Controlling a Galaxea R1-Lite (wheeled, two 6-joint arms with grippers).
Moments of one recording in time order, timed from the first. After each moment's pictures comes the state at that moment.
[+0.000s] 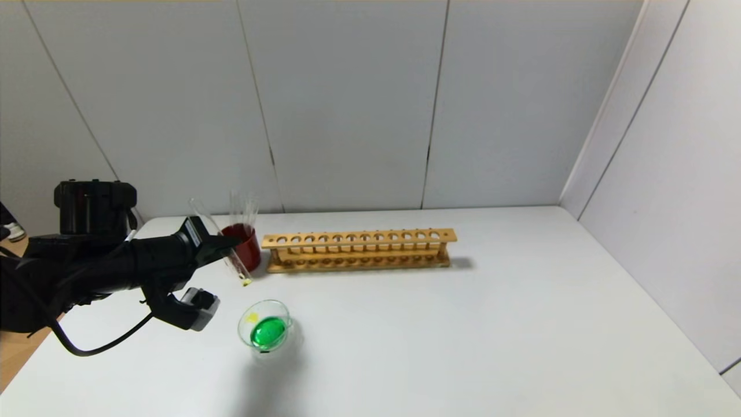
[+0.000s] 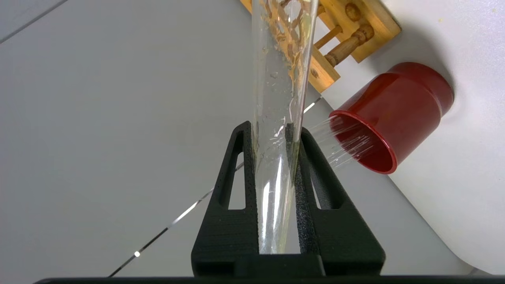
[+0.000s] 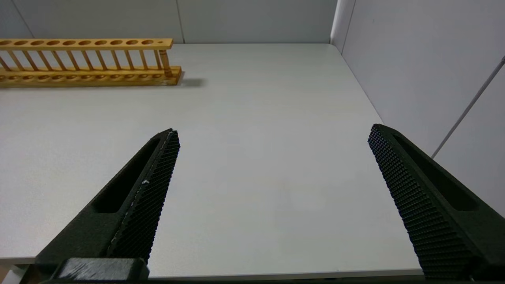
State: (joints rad) left arm -0.02 1.70 -0.71 -0.52 -0.51 2.32; right arm 0.00 0.00 0.00 0.00 0.00 0.00
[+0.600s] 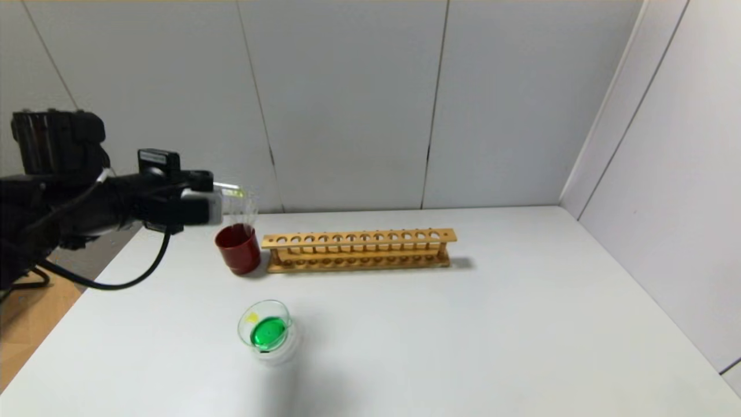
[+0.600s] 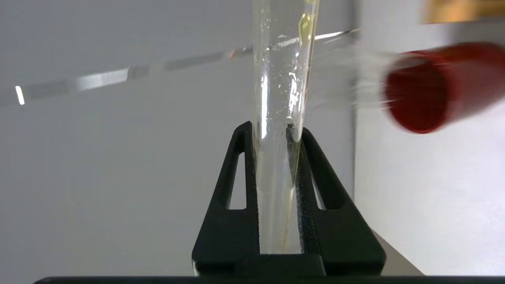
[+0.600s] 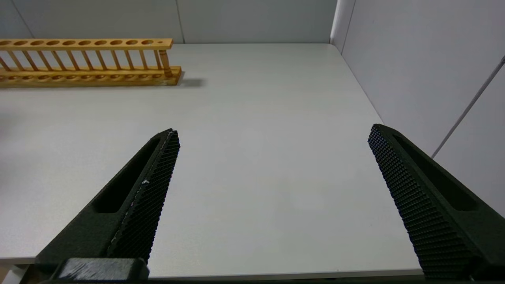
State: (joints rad) left arm -0.05 1.61 -0.98 -0.42 -0.19 1.58; right arm 0.00 0.00 0.00 0.00 0.00 0.00
